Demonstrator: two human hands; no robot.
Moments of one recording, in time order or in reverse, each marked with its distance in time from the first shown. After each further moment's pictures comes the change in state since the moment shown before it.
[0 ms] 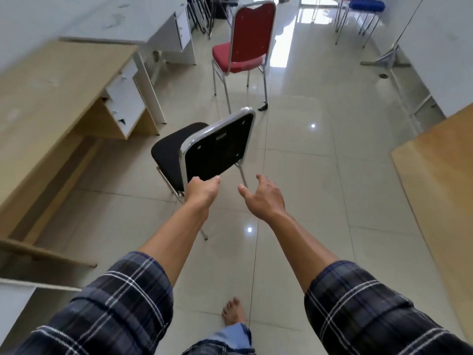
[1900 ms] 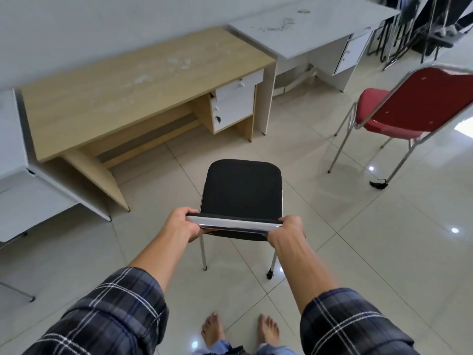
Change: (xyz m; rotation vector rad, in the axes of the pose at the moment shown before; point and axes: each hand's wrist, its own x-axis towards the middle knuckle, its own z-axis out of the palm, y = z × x) left_hand 0.192 0.118 0.036 -1.507 0.588 -0.793; right_hand 0.357 -0.106 -0.050 0.973 -0.405 0.818
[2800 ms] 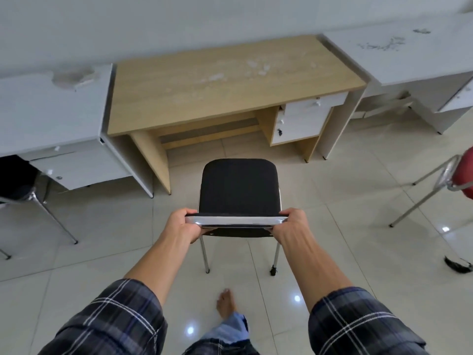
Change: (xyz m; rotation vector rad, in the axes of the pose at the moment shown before) left_hand 0.028 0.072 0.000 -0.352 0.141 0.162; right_hand 0.049 -0.011 0.164 -0.438 -0.171 0.044
